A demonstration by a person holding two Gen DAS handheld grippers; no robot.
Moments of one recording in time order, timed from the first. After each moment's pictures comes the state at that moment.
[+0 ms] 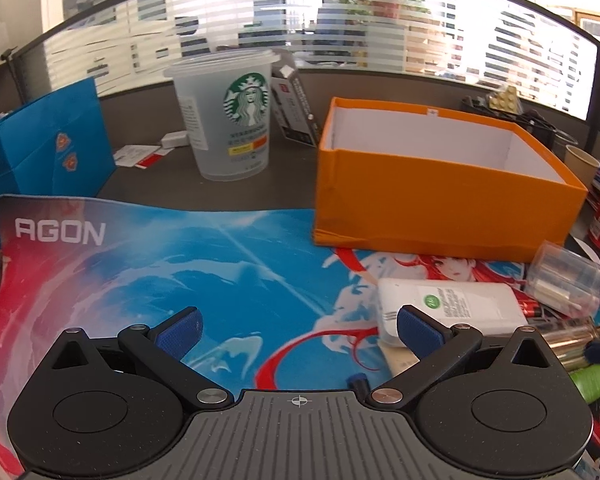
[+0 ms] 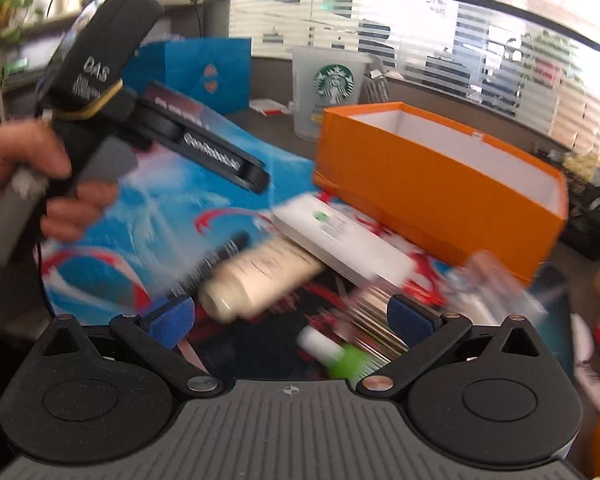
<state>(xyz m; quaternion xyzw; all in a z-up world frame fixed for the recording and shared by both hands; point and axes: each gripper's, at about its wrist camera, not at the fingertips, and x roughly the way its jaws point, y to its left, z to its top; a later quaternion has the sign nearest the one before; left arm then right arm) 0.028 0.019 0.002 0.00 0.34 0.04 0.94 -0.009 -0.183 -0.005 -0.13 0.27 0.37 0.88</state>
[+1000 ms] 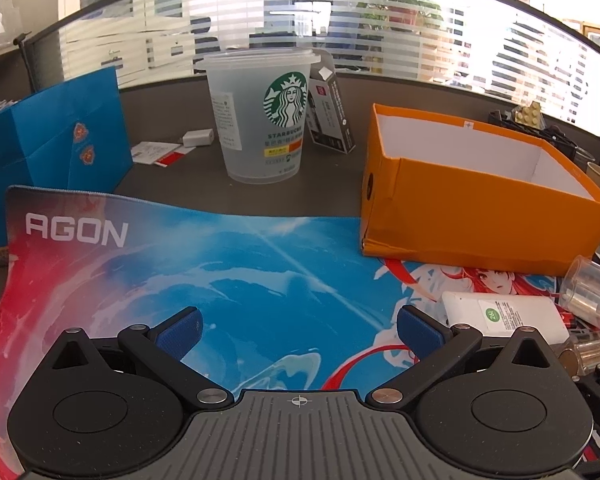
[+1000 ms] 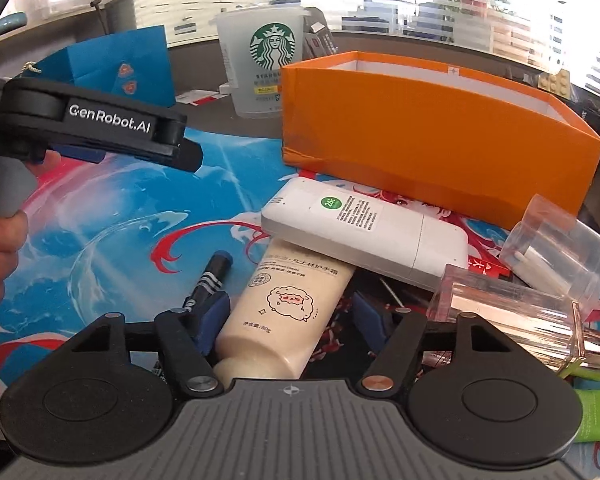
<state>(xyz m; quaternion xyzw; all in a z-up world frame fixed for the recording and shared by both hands) 0.040 0.063 -0.006 -0.01 0.33 0.04 0.94 0.024 -0.114 -0.044 -0.05 0.32 0.25 0.91</state>
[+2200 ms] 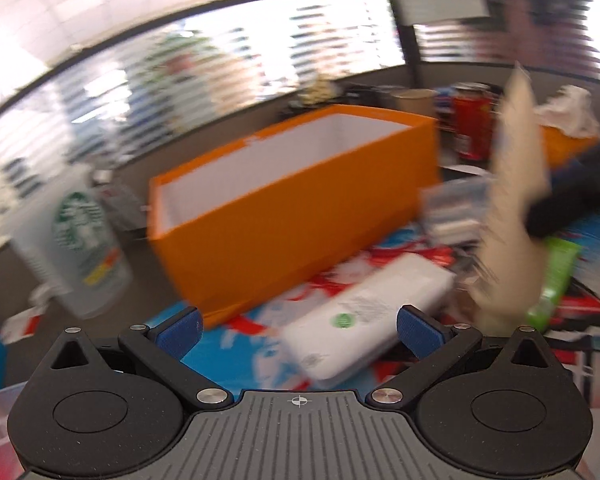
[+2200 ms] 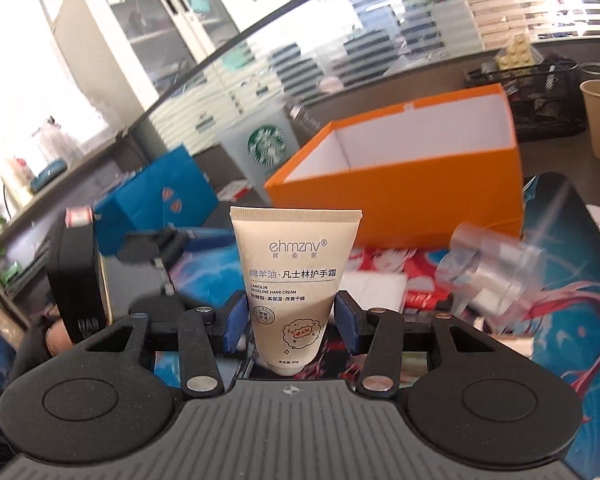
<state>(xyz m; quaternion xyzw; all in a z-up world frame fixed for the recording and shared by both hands) 0.046 -0.016 -0.014 0.20 0.25 -0.23 0.92 0.034 -0.232 0.029 0.15 0.30 0.33 0.88</state>
